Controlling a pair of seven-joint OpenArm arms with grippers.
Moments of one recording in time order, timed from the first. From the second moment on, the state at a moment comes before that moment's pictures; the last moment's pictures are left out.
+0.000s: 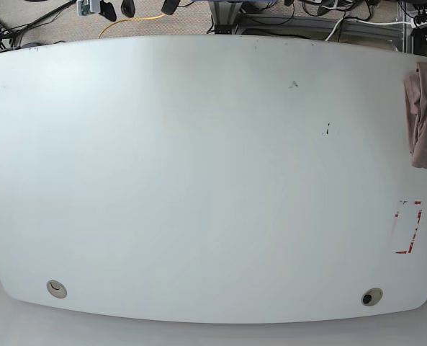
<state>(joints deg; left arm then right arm) 64.7 3.3 -15.2 106.8 4.2 -27.4 0.7 -58.6 0.4 25.9 97.8 11.1 40.5 -4.0</state>
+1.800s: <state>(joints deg) 6.0 -8.2 -4.1 10.6 -1.6 -9.3 2.3 -11.4 5.6 10.2 16.7 -7.3 14.0 3.1</state>
